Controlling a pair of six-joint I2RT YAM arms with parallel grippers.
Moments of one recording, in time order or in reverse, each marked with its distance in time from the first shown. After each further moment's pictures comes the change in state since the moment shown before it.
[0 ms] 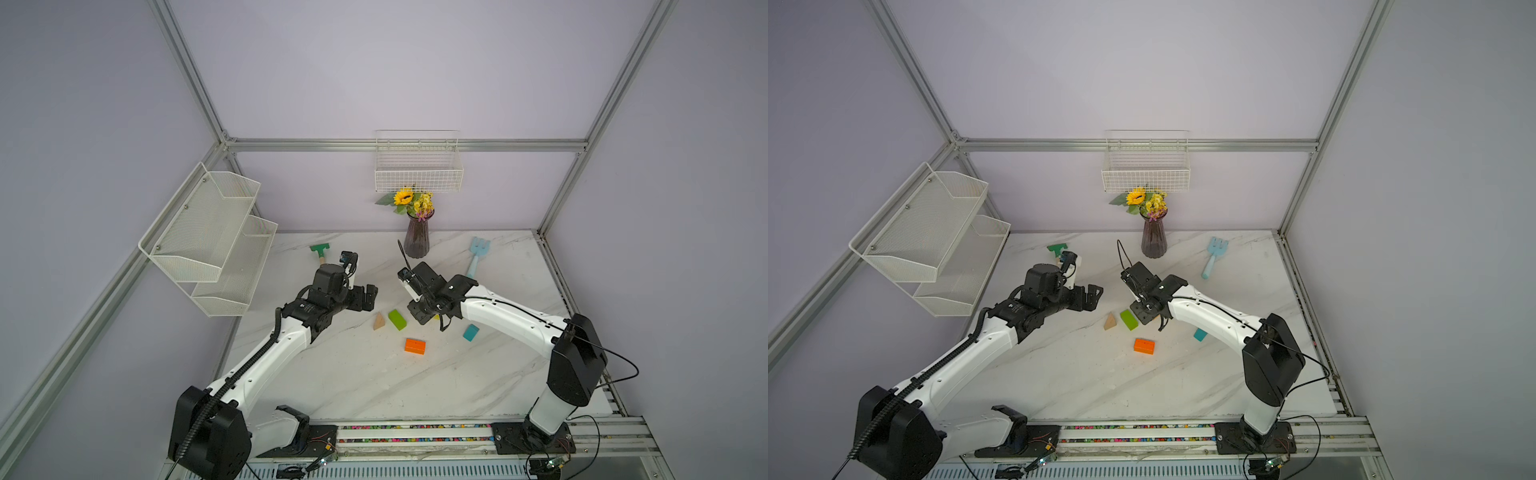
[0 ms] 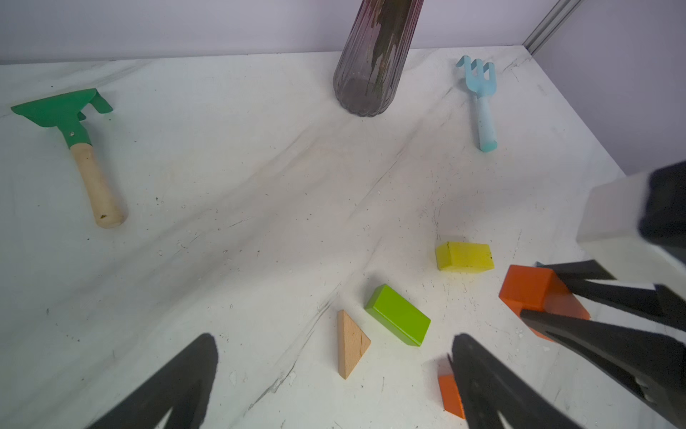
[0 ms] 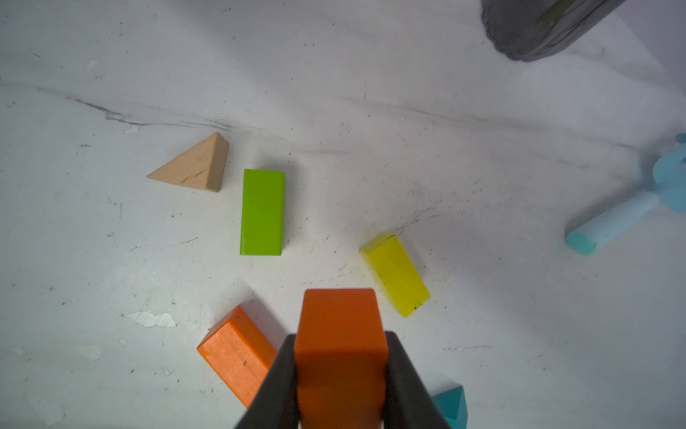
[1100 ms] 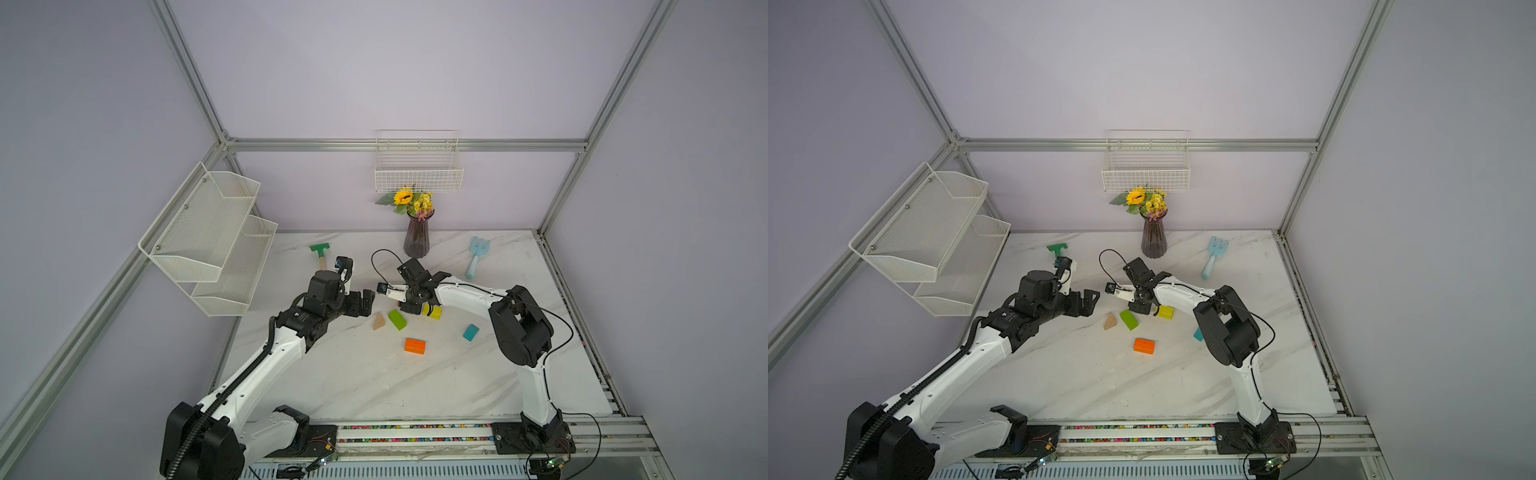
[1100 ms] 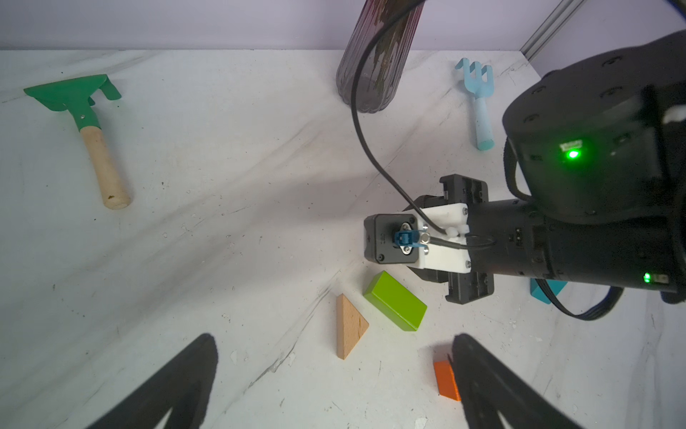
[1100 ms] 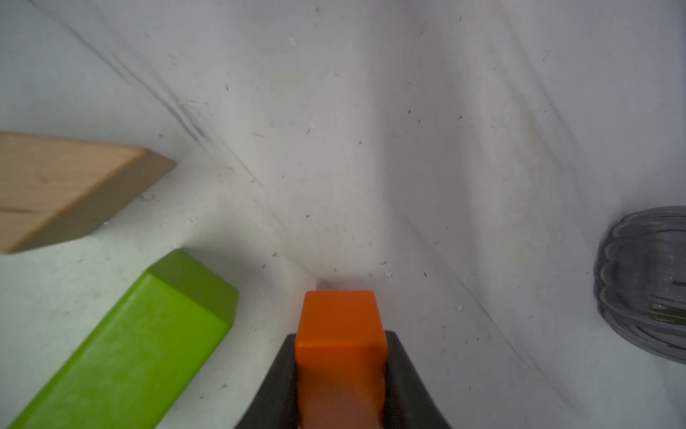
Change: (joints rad) left arm 0.000 -0.077 -0.060 -0.008 -0.005 -0.024; right arm -0.110 0.353 0.087 0.306 -0.241 -0.721
